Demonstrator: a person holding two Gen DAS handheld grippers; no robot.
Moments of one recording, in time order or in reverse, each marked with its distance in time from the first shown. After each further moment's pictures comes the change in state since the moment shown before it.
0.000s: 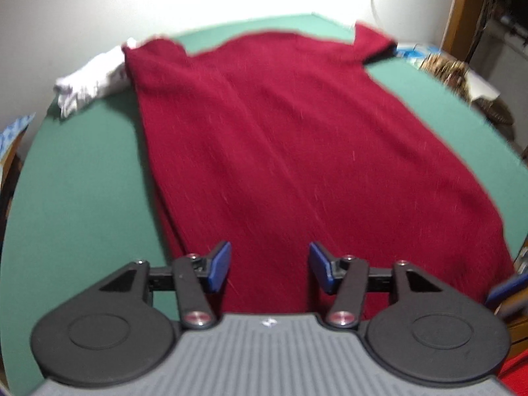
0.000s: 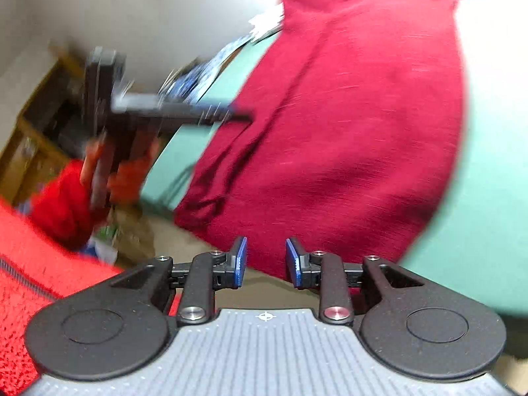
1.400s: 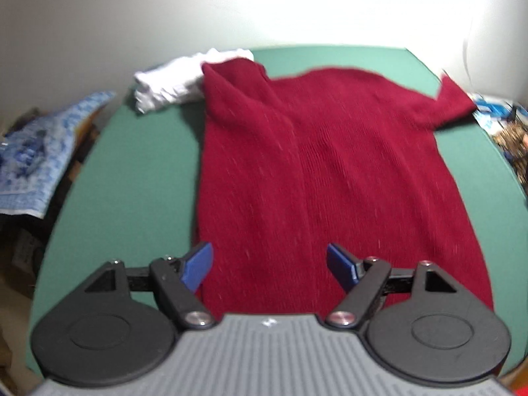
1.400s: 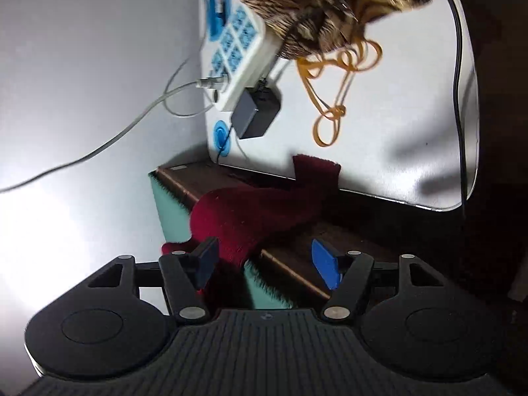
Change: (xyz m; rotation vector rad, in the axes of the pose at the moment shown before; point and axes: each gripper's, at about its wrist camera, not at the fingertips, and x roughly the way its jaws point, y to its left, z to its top) left arm -0.029 -0.030 0.078 -0.269 -0.016 0.287; right arm -0.067 -0.332 0.204 1.383 -0.660 -0.078
